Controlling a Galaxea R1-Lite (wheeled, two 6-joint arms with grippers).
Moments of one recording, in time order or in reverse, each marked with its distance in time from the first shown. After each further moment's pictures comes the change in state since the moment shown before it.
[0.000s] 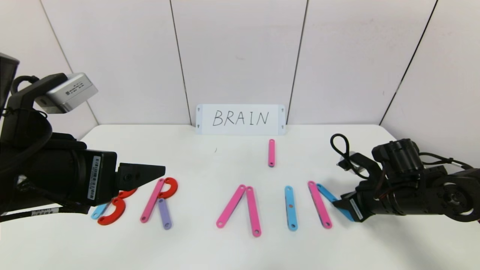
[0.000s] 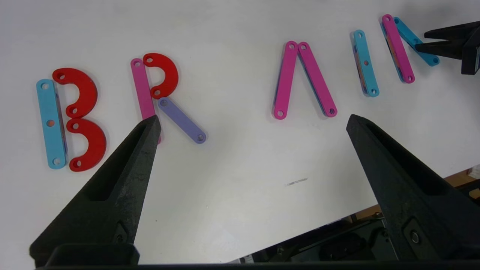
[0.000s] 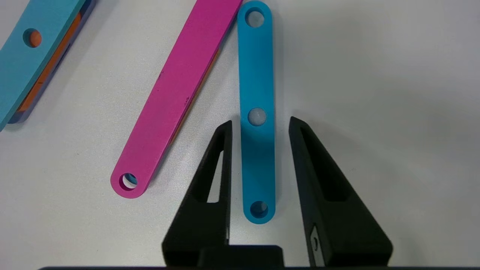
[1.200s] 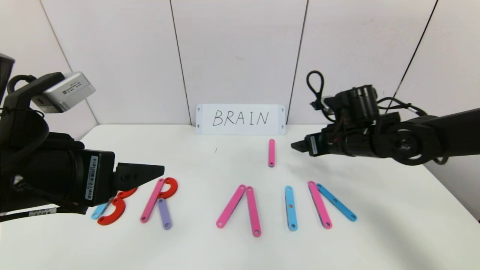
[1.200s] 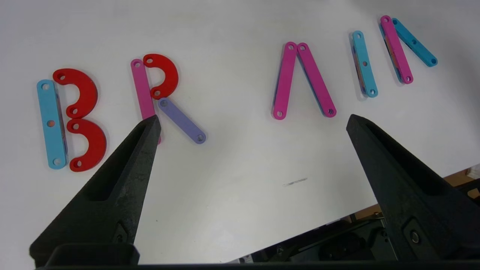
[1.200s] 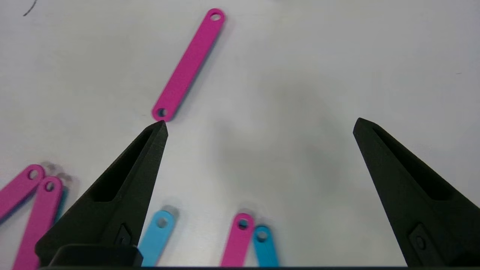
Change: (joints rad) left arm 0.000 -0.007 0.000 0.001 0.000 0.000; right arm 0.161 0.116 -0.506 0.089 -0.236 0.285
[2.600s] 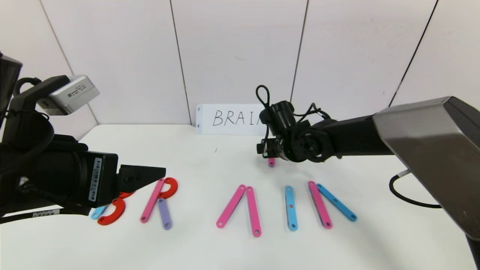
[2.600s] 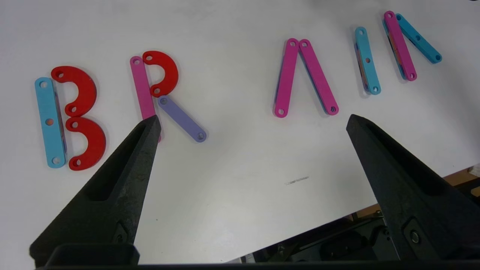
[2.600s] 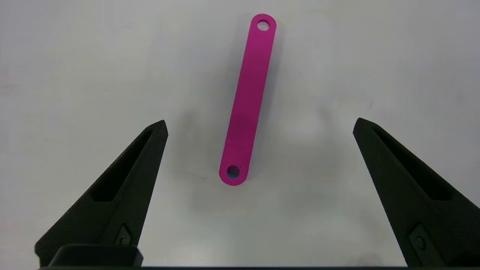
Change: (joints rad) left arm -0.001 0.009 0.005 0.000 -0.001 0.001; right arm 0.219 0.339 -0.456 0.242 -0.388 0.279
